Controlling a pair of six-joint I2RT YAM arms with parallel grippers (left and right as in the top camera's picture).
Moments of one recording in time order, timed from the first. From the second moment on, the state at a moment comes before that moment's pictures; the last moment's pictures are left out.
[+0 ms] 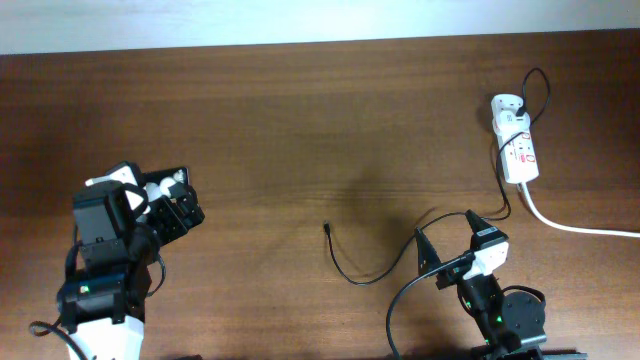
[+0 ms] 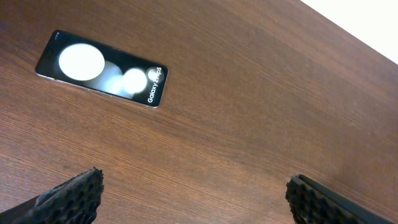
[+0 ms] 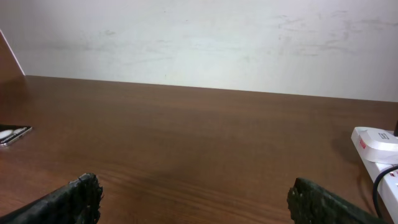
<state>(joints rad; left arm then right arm) 0.16 0.95 0.88 -0.72 0.12 -0.34 0.15 0.01 0.01 -0.06 -0.16 0.06</state>
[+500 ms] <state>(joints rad) 0.16 0.96 0.88 -0.75 0.11 -0.56 0.15 0.01 0.01 -0.06 -0.16 0.06</state>
